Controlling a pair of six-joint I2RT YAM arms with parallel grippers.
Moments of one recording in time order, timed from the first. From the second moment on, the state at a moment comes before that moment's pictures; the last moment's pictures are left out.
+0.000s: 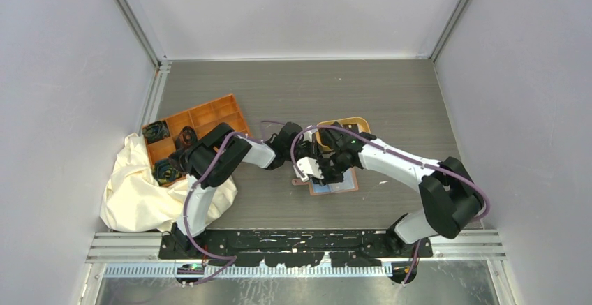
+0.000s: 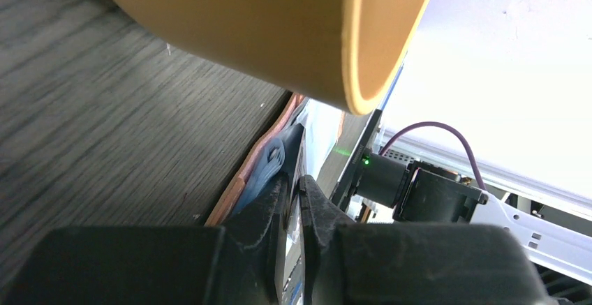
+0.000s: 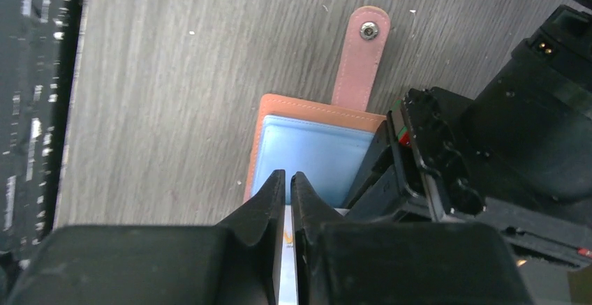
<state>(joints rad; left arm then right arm) -0.77 2.14 1.06 0.47 0.70 -1.10 0.65 1.44 0.88 -0.70 -0.57 -1.16</state>
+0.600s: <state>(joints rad) -0.77 2.14 1.06 0.47 0.70 -1.10 0.74 1.55 0.85 -0.53 -0.28 -1.09</state>
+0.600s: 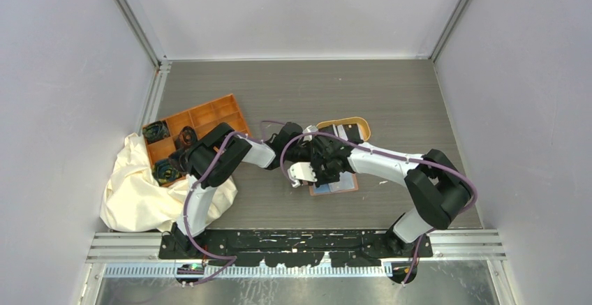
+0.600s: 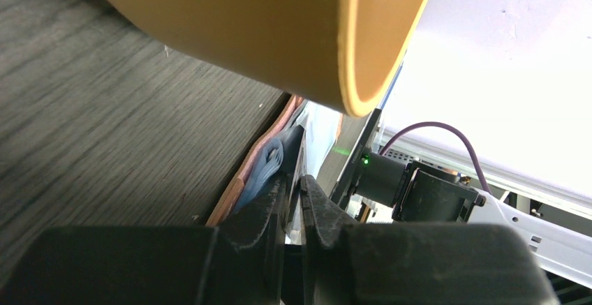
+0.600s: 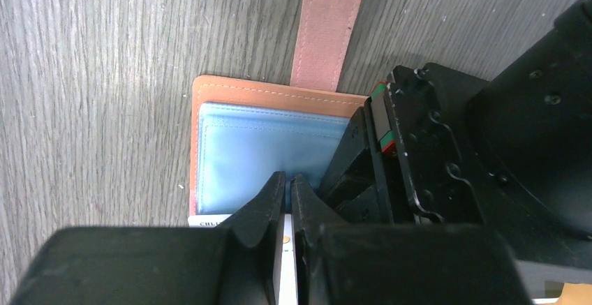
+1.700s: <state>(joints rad) -0.77 2.15 1.06 0.49 0.72 -1.10 0.61 1.51 0.83 -0.63 -0.27 -1.16</state>
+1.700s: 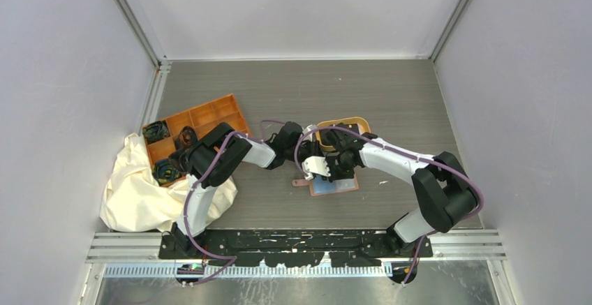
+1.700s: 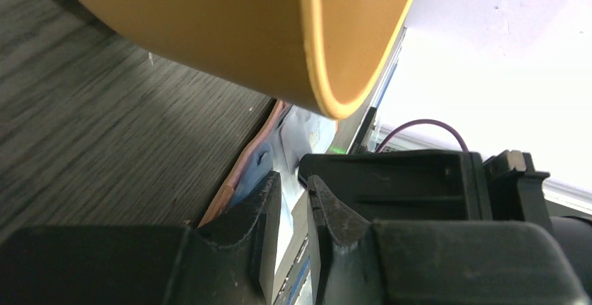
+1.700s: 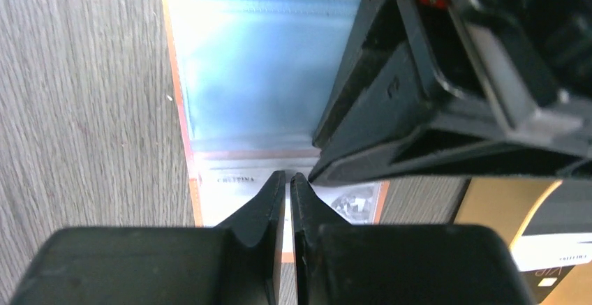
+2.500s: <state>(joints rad) -0.79 1.89 0.71 0.85 0.61 -0.96 0.09 1.01 0.86 -0.69 -0.77 -0.84</state>
